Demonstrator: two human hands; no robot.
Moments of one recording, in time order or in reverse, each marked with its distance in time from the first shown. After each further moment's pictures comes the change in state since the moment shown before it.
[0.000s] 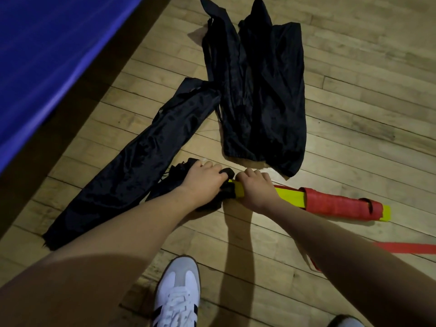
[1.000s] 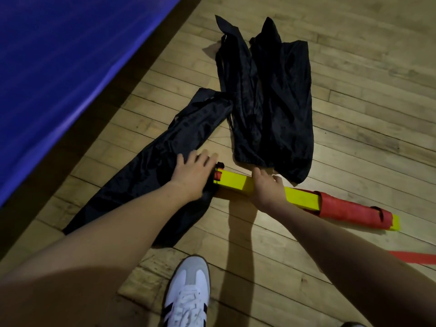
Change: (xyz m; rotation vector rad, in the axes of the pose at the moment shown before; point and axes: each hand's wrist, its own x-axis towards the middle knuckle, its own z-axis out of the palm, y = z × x) left_hand -0.030 -0.041 -0.002 -0.039 -0.055 -0.253; right_hand -0.002 -0.015 -0.011 0.019 0.039 0.175
